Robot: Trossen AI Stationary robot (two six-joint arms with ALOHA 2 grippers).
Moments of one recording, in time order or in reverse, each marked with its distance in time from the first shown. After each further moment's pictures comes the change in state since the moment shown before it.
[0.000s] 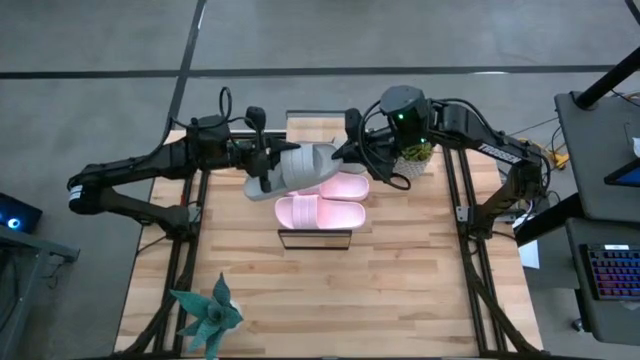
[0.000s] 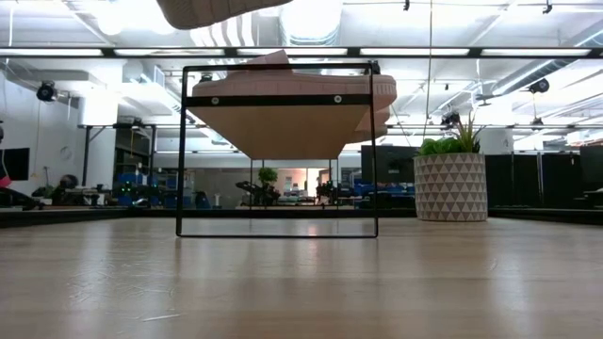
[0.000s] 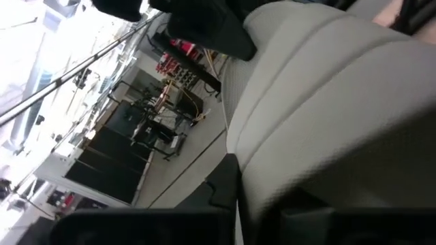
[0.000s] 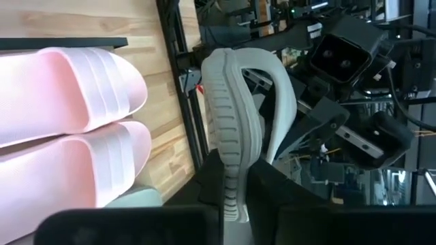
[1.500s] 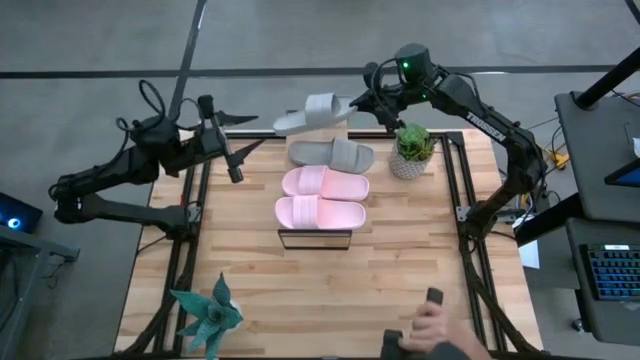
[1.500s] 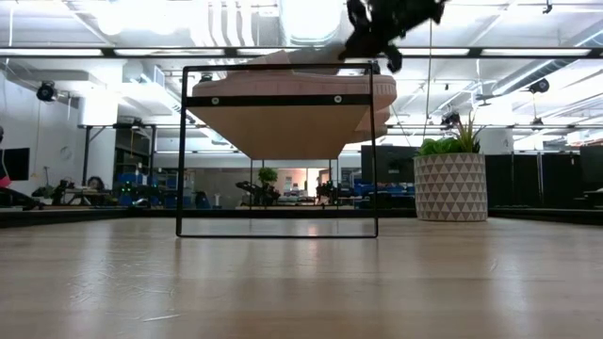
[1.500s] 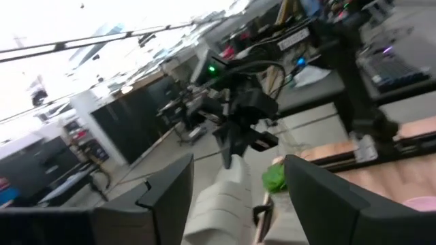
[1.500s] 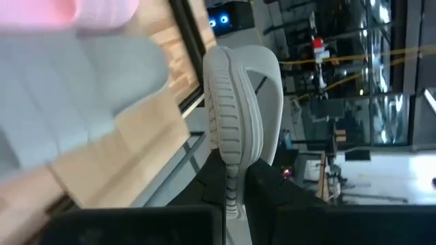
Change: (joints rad) left arm -0.001 -0.239 -0.044 -0.007 -0.172 -0.409; right arm -0.529 -0.001 -0.256 0.217 -0.285 -0.137
